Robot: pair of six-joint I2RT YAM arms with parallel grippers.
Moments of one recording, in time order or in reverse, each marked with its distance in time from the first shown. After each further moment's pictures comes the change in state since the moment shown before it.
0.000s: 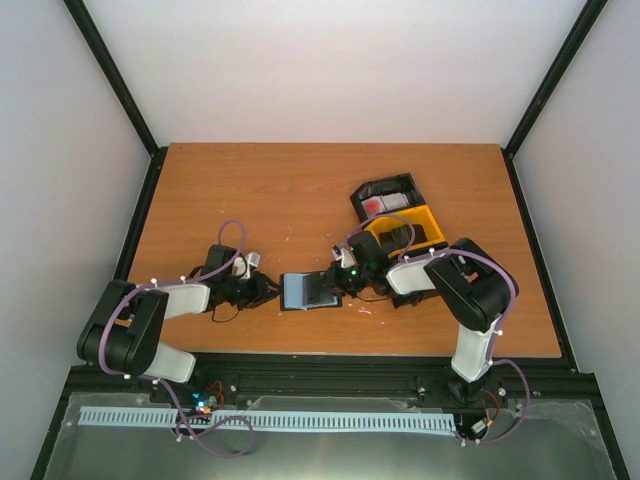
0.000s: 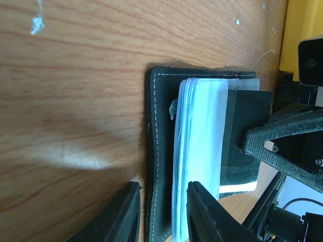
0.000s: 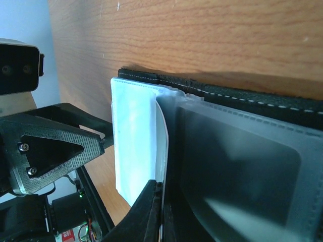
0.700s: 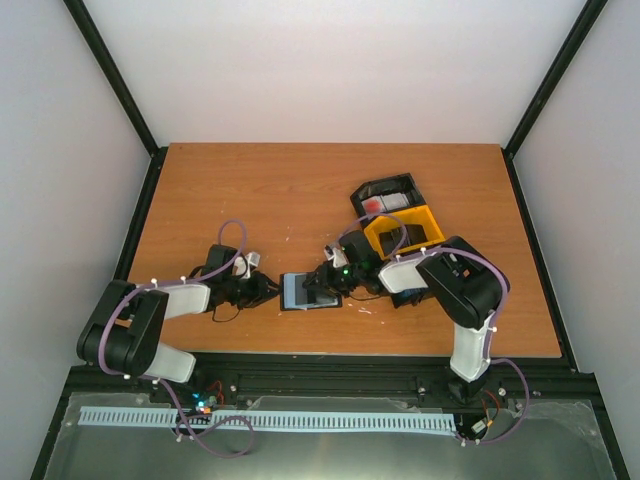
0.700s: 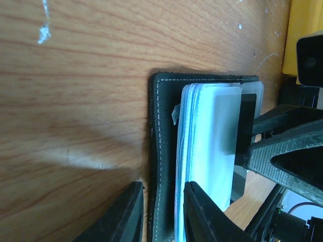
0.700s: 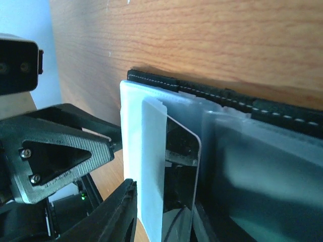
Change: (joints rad) left arm -0.005 0.002 0.000 0.010 -0.014 0.000; right arm 0.035 0.056 0.055 0.016 -0.006 0.033
